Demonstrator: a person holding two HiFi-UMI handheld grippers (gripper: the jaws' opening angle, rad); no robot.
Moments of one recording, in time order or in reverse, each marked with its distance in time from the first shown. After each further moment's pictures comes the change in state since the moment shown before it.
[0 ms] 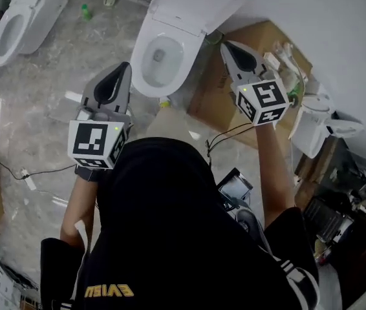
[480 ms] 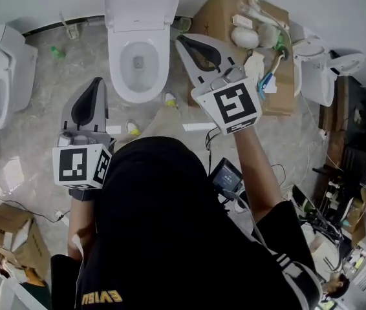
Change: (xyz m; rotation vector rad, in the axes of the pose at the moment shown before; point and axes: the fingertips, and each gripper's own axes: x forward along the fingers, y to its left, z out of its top) left arm -0.002 -0.069 0.019 0.143 -0.020 -0.202; right arm -0.087 0.029 0.022 -0.017 -0.155 -0.224
